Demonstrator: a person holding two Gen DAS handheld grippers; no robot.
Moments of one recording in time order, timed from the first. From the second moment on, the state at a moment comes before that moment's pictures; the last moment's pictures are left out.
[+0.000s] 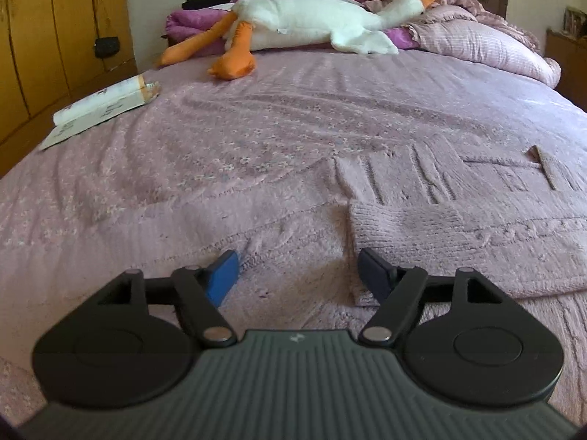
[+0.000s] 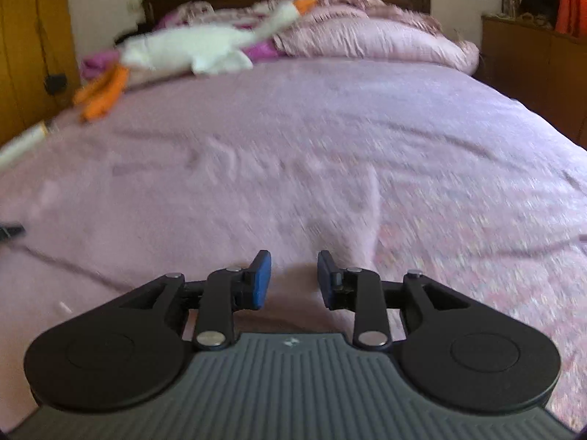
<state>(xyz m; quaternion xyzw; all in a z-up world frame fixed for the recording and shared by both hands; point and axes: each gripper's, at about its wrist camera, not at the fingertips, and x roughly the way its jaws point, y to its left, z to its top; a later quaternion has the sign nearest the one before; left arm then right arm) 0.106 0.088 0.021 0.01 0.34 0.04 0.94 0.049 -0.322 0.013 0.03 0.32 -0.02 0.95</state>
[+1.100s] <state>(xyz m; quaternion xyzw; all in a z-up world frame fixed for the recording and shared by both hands) 0.001 0.161 0.073 -0.01 0.38 0.08 0.92 -0.049 -0.264 0.073 0.12 0.29 0.07 0.95</state>
